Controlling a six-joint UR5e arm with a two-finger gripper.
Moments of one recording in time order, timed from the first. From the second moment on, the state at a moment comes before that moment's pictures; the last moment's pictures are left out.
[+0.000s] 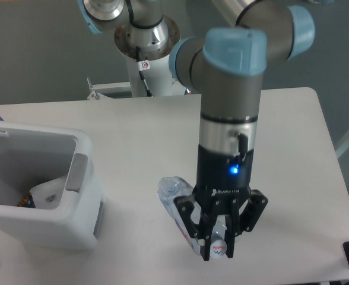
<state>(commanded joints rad) 2.42 -2.06 -0.97 -0.83 1.18 0.03</state>
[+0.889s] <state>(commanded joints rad) 2.27 -1.97 -0.97 -0.78 1.00 0.01</state>
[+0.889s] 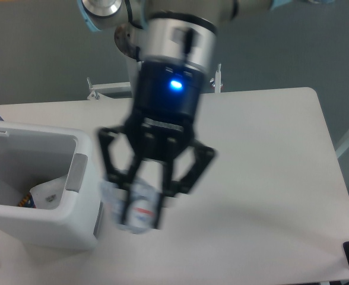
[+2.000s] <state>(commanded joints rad) 2.10 -1.94 -1.19 -0.78 1.01 0.16</state>
